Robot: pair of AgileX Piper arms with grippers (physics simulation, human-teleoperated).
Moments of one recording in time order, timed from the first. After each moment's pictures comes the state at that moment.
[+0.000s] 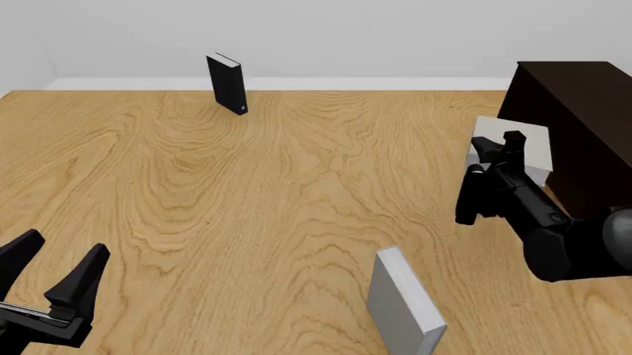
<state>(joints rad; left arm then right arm) -0.18 0.17 0.00 -0.11 0.08 0.08 1.68 -0.52 -0.99 -1.60</state>
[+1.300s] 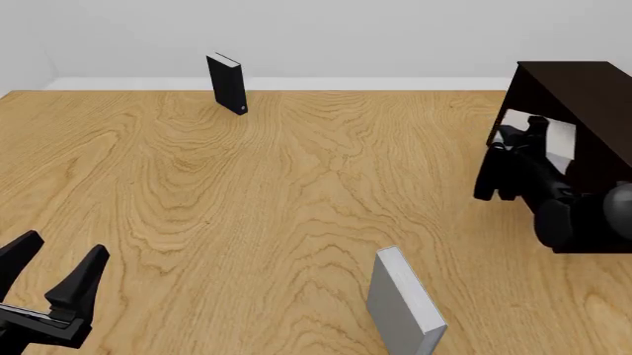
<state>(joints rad) -0.18 0.17 0.00 -0.10 0.09 -0.05 1.78 -0.68 -0.90 -1.57</state>
